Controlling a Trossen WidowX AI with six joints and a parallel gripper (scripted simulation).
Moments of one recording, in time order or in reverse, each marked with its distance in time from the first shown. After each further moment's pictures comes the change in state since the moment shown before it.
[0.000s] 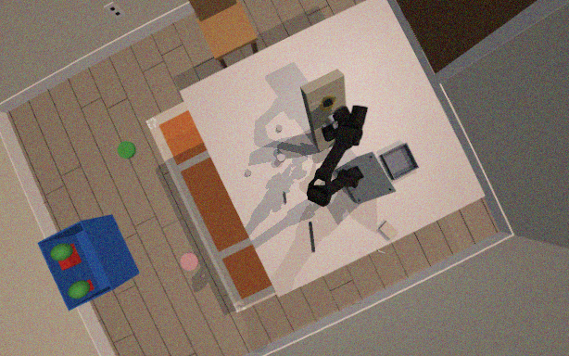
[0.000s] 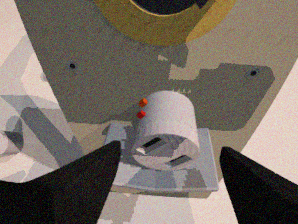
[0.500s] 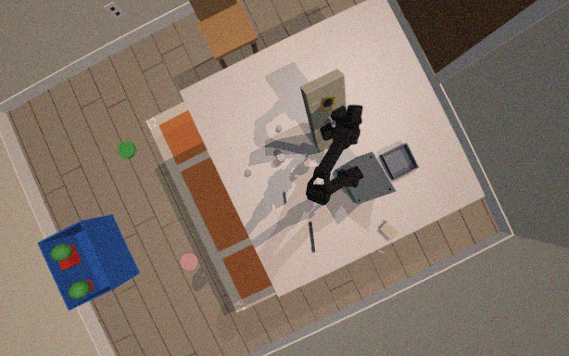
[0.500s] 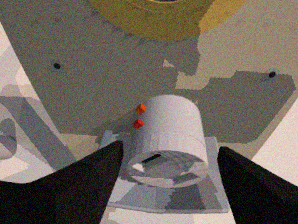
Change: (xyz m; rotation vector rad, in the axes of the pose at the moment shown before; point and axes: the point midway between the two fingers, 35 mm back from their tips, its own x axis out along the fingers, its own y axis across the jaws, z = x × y) arm 0.020 0.001 -0.001 0.000 0.002 0.001
